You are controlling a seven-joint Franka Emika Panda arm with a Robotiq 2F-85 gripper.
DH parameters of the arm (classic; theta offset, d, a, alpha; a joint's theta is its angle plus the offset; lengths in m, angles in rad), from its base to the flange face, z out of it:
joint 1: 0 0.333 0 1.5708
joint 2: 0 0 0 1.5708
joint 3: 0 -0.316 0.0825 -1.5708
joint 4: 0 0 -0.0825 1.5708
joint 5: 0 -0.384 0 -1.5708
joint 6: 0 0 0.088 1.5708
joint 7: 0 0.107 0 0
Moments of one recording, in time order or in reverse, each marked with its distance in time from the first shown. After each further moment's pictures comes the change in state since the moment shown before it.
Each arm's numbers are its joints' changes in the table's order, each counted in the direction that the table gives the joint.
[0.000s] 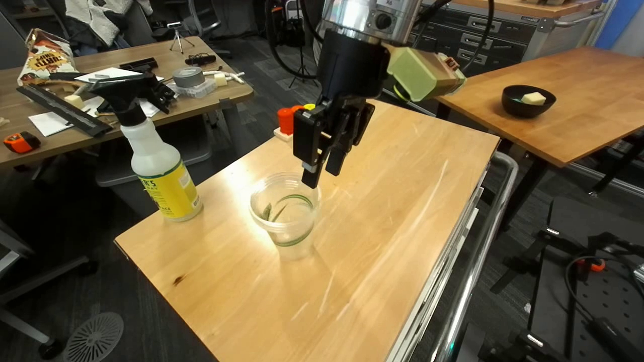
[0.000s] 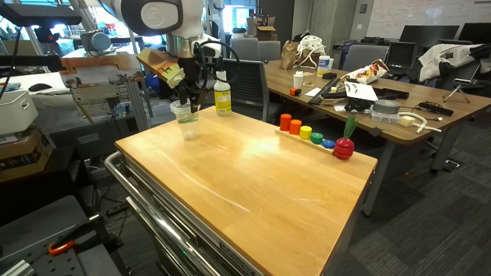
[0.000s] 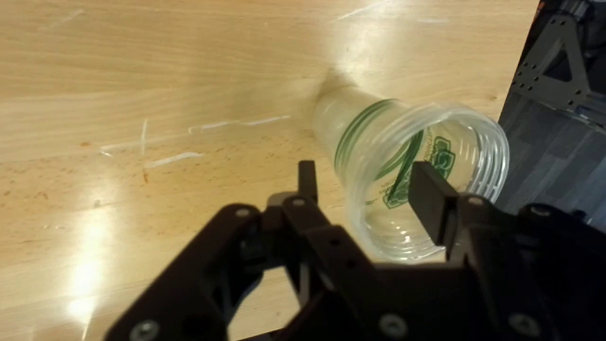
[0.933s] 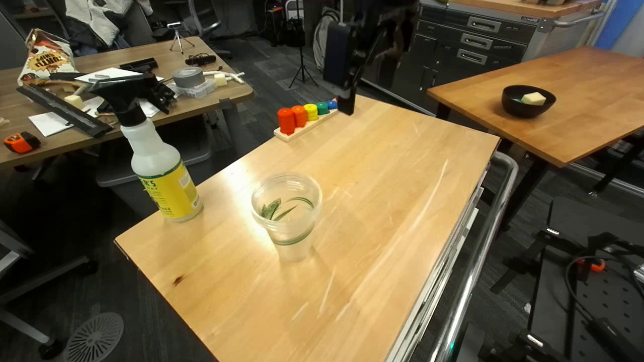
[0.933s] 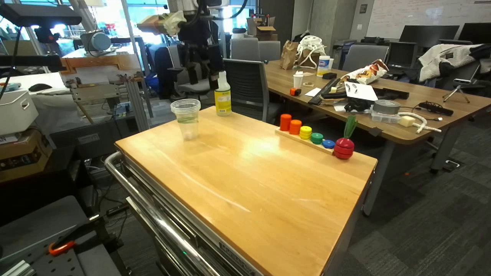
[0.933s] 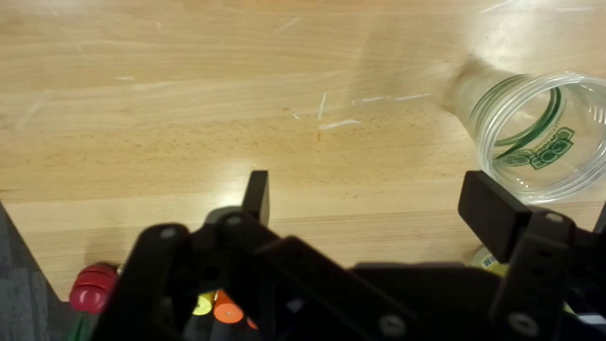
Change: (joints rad) arm -0.042 0.145 0.043 0.078 0.483 -0.290 0.364
